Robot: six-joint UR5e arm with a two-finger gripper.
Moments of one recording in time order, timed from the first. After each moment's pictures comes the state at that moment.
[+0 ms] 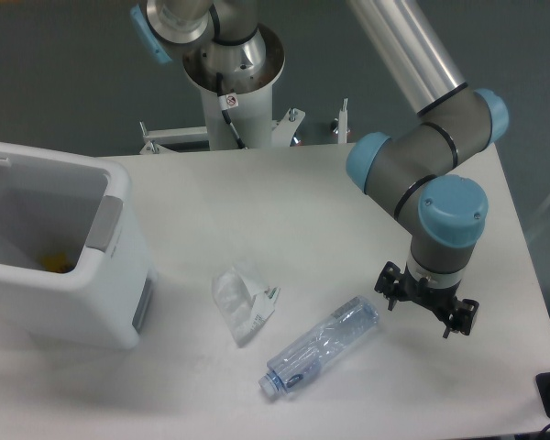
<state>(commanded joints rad) 2.59 -2.17 -1.38 -1.00 1.56 1.19</state>
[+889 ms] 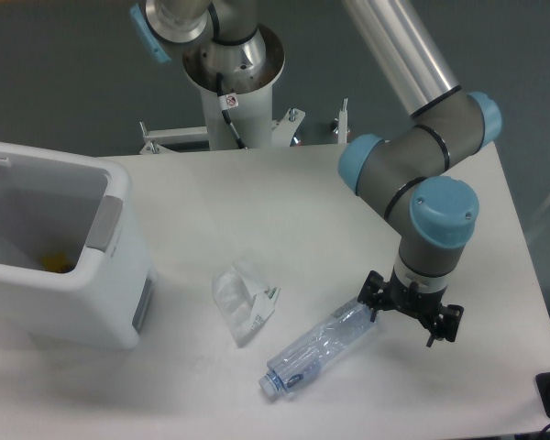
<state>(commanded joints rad) 2.55 -2.16 -1.40 -0.98 1.44 0.93</state>
